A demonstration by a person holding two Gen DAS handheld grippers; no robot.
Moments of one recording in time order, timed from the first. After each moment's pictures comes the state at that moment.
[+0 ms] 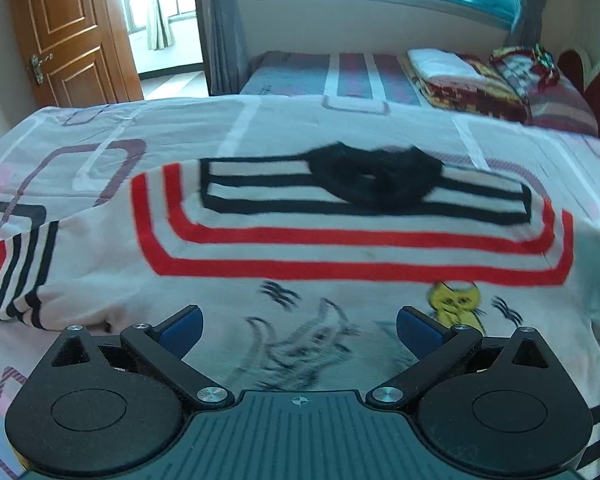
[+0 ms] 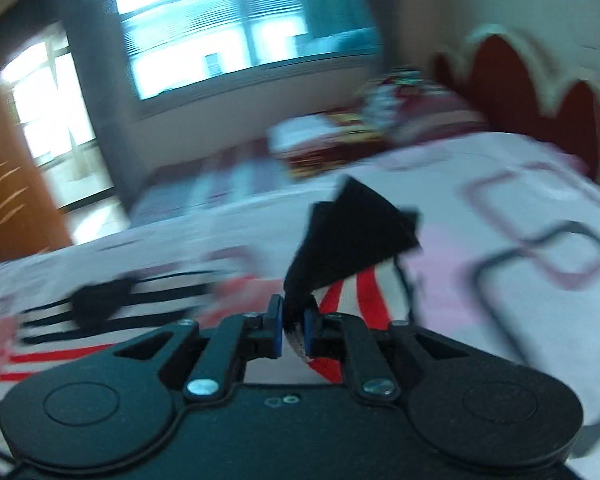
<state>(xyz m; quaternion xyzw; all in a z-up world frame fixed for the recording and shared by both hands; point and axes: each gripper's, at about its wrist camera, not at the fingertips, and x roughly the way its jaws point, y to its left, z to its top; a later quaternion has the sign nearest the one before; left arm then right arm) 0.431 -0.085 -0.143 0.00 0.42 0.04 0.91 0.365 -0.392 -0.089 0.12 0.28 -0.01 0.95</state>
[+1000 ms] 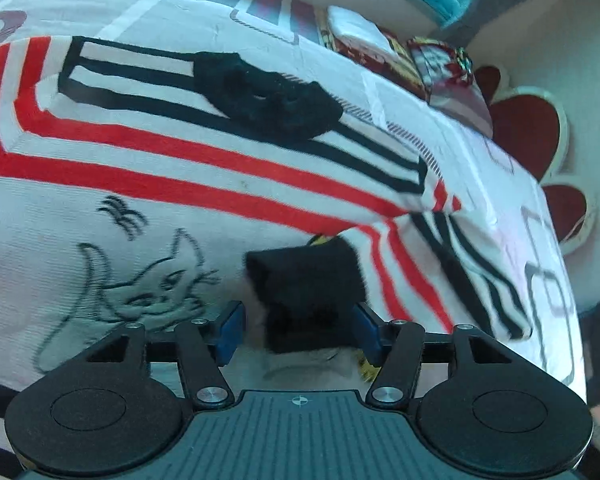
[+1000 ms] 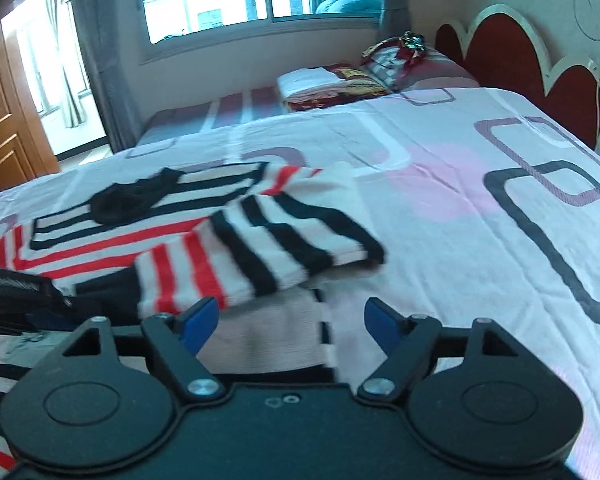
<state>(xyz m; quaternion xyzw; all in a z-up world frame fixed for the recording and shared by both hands) 0.460 -0.105 -0.200 -0.19 0.49 -0.15 0.84 0.305 -0.336 -0.141 0.09 0.34 -0.06 0.93</state>
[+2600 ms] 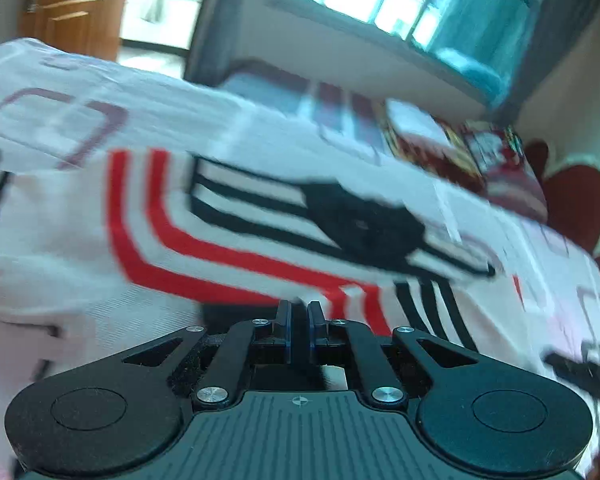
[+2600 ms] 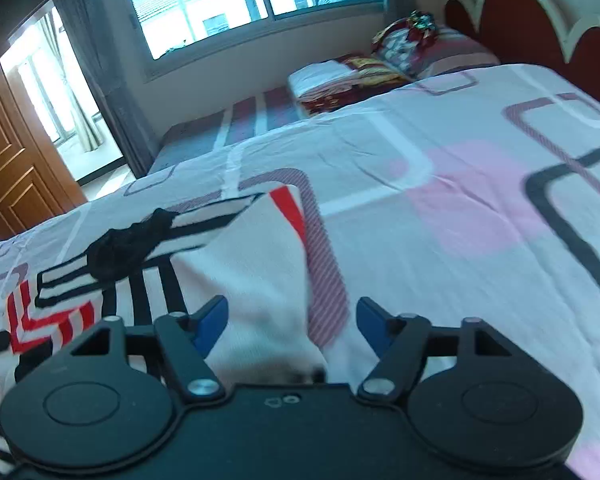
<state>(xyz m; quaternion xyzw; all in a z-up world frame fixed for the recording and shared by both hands) 0.463 -0.045 -0.174 -0.16 0.39 -0.04 0.91 0.382 -0.378 -0.141 0.16 0.34 -0.01 0.93</state>
